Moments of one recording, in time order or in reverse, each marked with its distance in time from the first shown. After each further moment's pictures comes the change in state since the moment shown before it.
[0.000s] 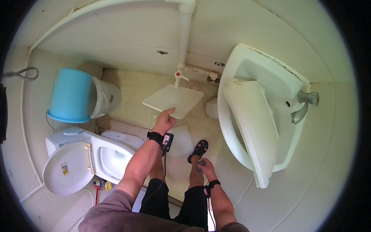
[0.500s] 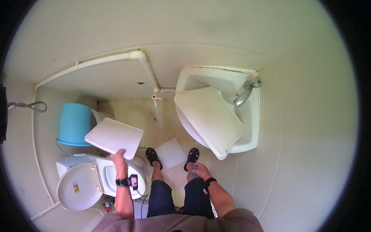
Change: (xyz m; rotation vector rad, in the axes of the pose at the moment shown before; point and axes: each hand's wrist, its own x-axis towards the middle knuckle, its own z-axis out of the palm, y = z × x) left_hand -0.236 0.083 0.028 0.765 0.567 0.753; right_hand -0.048 -0.022 -0.028 -0.024 -0.006 -0.093
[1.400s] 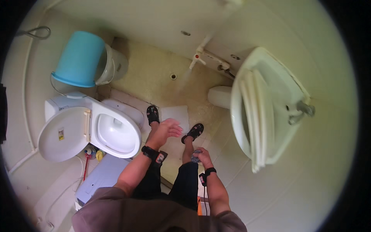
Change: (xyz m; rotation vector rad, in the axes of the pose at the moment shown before) left_hand -0.044 -0.106 0.062 -0.329 -0.657 -0.692; right_hand 0.015 0.000 0.015 0.059 -0.179 0.328
